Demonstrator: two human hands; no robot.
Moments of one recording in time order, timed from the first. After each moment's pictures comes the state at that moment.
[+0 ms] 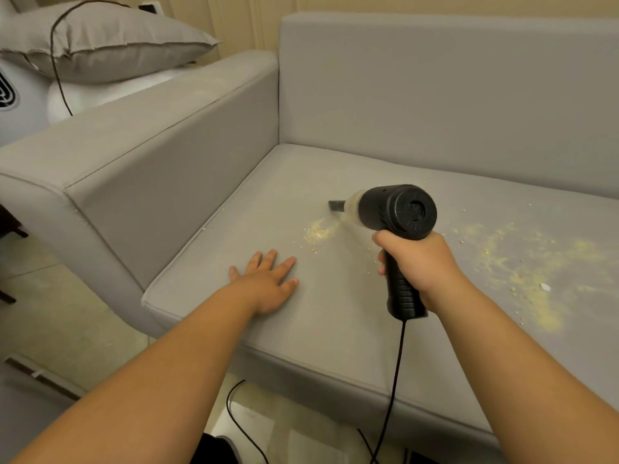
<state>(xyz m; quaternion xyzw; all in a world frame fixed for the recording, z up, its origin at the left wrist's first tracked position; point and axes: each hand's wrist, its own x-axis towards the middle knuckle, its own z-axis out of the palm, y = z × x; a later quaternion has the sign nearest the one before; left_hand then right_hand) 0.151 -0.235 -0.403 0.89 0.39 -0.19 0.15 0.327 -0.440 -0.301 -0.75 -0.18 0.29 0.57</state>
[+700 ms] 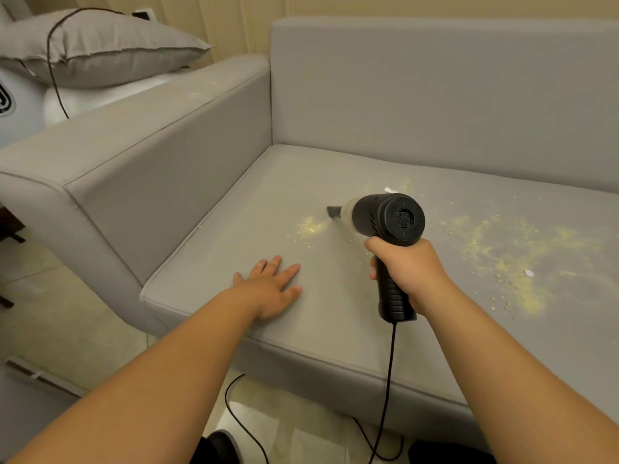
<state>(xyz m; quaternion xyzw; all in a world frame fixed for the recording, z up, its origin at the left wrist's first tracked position) 0.145 -0.268 -0.399 0.90 0.36 -0.20 0.14 0.316 -0.461 -0.317 -0.75 -0.17 0.28 0.57</state>
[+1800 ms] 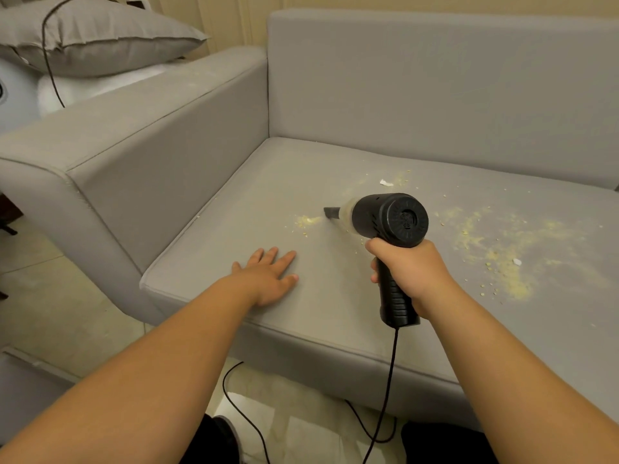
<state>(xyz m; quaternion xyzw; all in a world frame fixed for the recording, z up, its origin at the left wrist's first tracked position) 0.141 -0.267 -0.401 0.90 0.36 -0.19 0.15 0.294 -0.487 -0.308 -0.74 -0.16 0.30 0.57</state>
